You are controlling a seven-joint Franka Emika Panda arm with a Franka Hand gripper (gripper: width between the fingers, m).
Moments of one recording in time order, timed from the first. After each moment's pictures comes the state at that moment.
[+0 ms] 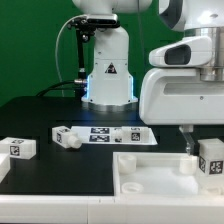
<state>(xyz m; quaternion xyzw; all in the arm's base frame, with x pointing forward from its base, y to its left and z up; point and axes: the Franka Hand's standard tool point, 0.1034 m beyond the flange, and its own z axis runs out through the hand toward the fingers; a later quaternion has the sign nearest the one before) 0.647 0.106 0.086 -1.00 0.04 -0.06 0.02</state>
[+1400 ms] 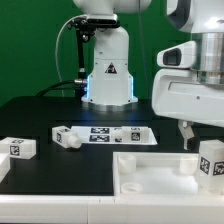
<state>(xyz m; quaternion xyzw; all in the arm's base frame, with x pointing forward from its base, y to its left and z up) 0.635 0.116 0.081 -0.94 0.33 -0.03 0.02</state>
